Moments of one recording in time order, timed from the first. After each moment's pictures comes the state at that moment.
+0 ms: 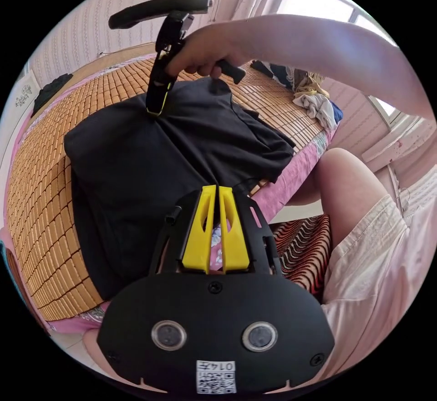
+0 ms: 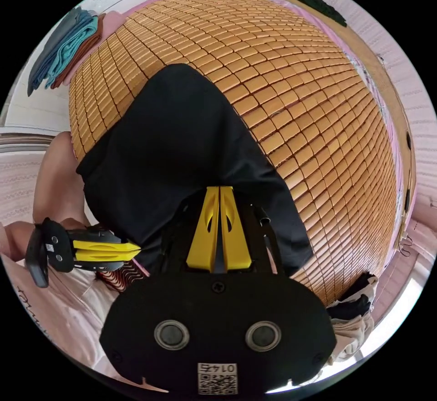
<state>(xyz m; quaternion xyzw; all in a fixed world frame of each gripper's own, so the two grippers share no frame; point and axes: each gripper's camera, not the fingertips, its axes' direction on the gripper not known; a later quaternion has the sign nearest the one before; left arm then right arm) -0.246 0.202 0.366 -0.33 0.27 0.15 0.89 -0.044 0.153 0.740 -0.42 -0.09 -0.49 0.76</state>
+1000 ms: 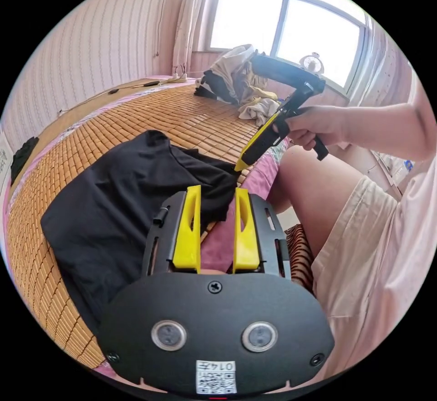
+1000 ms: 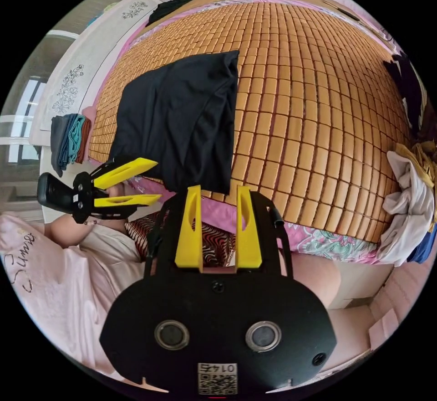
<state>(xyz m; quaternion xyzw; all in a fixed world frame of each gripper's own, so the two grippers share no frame) -0.157 0.242 0.358 -0.23 0.38 0.27 0.86 0.331 0.287 0.660 -0.39 -0.14 -0.12 0.90</state>
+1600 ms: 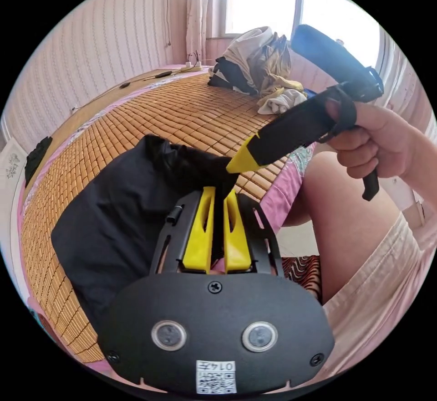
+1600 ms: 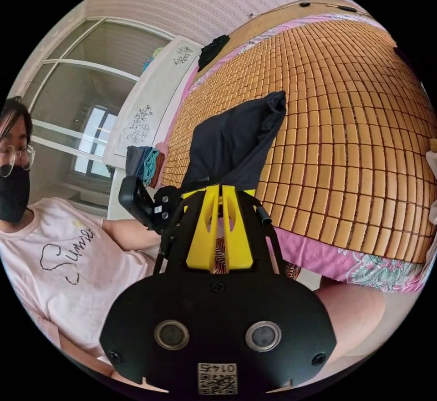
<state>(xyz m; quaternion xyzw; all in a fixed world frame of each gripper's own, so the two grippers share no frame) -0.099 0.237 0.376 -0.24 0.29 0.27 0.89 0.472 0.339 0.676 -0.27 -0.38 0.00 0.89</state>
